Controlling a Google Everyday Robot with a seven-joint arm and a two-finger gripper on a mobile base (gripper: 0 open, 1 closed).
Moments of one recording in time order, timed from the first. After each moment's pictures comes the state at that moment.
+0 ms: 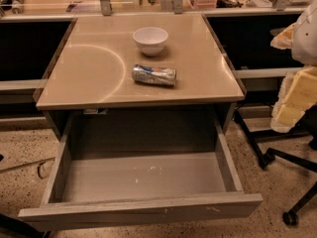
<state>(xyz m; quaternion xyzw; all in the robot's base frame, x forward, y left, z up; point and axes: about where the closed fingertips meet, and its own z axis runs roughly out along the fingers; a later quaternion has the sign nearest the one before) 0.438 -0.217 0.977 -0.60 0.78 -0.03 0.16</state>
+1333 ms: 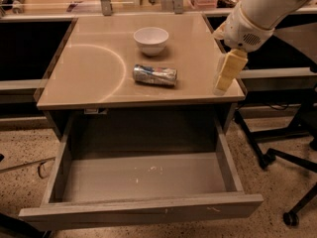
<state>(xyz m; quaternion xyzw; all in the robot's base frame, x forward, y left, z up) 0.588 -0.154 0.921 -0.65 0.73 0.03 0.21</state>
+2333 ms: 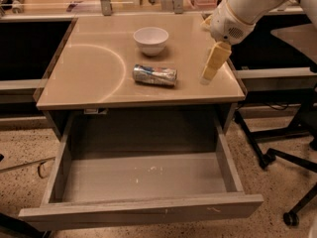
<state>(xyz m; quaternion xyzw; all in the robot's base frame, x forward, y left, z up) 0.633 -0.129 0.917 -0.67 0.70 0.05 0.25</state>
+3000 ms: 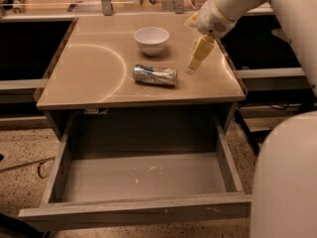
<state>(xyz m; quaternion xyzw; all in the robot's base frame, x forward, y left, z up) 0.692 -0.099 0.906 -0.67 0.68 0.10 0.28</state>
